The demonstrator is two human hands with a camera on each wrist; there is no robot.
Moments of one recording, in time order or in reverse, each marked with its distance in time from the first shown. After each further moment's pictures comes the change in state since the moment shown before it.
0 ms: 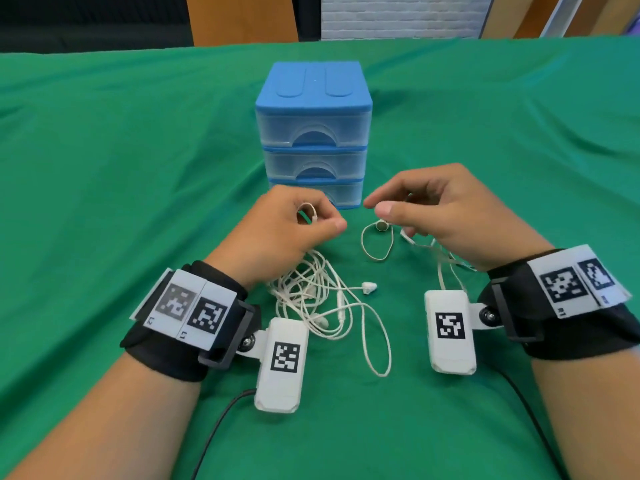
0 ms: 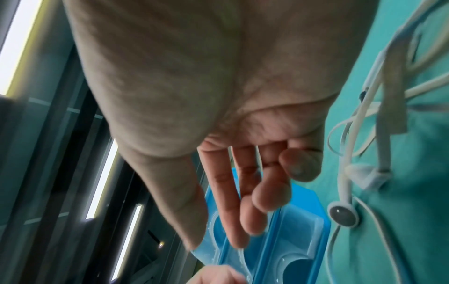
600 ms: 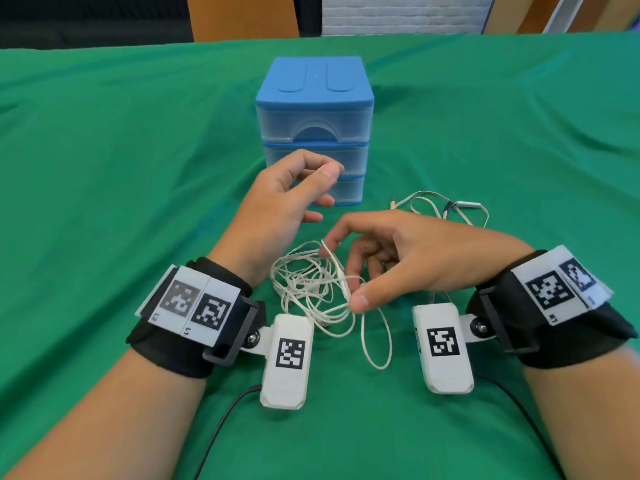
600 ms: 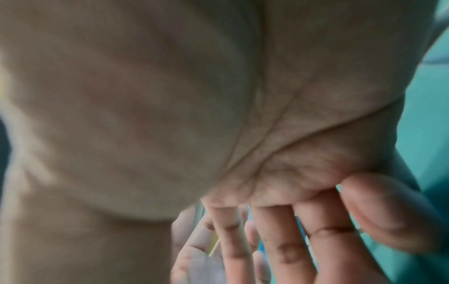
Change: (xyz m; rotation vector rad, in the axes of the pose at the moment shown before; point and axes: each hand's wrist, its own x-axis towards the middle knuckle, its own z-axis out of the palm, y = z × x) left_hand 0.001 0.014 0.004 -0.409 0.153 -0.026; right_hand -0.007 -0.017 0.025 0.000 -0.605 0.181
